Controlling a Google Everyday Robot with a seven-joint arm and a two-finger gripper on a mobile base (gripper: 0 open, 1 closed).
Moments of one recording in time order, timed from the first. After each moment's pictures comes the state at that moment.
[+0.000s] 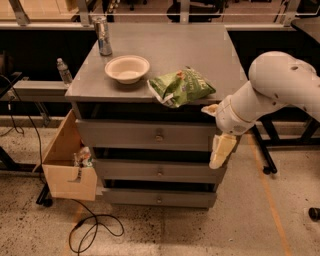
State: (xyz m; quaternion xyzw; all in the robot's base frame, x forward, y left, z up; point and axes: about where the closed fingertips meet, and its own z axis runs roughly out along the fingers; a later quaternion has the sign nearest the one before) arm 0.556 -0.146 0.763 -0.69 0.68 0.07 0.22
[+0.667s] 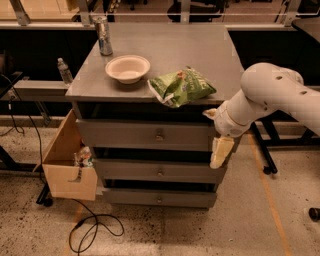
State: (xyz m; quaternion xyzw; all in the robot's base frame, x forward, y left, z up) arm 0.584 -0.160 0.726 -0.70 0.68 0.04 0.21
